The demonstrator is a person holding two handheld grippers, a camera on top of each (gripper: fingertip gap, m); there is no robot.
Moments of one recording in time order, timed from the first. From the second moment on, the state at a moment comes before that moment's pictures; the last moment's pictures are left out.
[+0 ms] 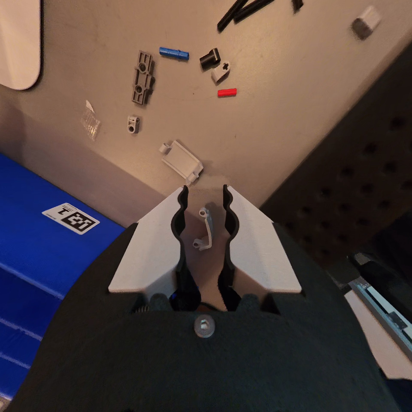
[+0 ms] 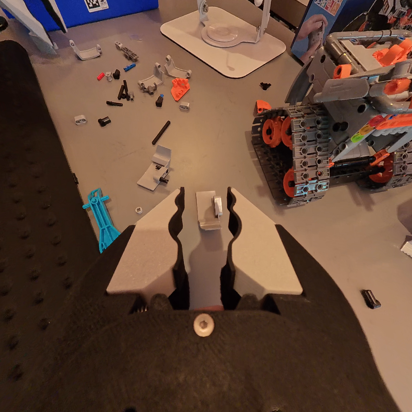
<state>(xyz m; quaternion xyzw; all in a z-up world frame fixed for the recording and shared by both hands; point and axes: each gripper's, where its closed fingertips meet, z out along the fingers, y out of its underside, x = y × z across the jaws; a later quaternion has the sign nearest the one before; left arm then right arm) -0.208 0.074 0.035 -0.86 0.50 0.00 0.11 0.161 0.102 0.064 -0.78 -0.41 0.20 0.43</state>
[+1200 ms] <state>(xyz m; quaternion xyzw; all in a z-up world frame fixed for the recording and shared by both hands) -0.119 0.077 0.015 -0.77 0.54 0.01 0.33 0.076 0.113 0.089 -0.76 -0.45 0.20 0.42</state>
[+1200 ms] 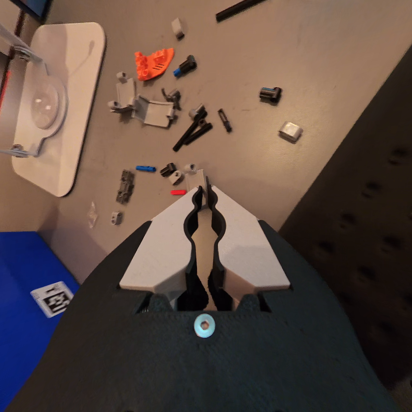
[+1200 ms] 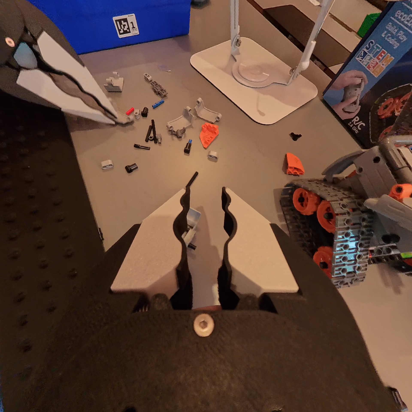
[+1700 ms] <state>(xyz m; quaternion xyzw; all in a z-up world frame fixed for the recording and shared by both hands) -0.095 0.058 0.030 -0.73 0.55 -0.11 0.39 0.054 0.117 0.096 -0.79 -0.44 0.18 0.39</state>
